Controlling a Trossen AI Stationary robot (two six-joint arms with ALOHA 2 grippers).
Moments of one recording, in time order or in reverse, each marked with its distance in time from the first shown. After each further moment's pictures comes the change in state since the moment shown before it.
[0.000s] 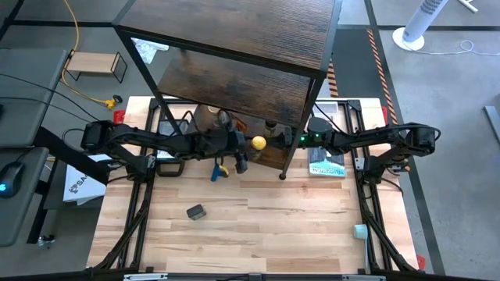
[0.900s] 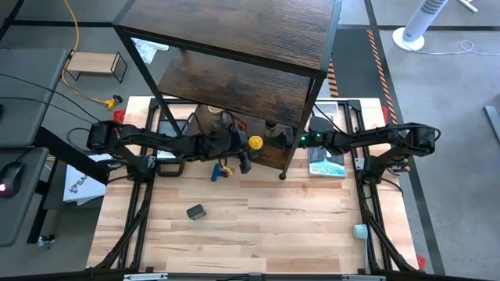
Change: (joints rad) left arm -0.001 0.054 0.000 0.065 -0.025 -0.063; right arm -0.013 0.000 0.000 0.042 -0.033 -0.013
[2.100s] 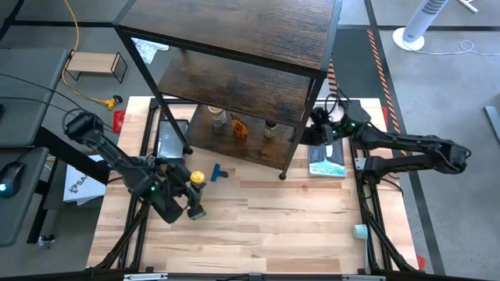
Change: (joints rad) left arm -0.759 -0.329 -0.163 -1.072 -0.587 -1.339; right arm -0.090 -0.446 0.000 -0.224 -0.366 -0.185
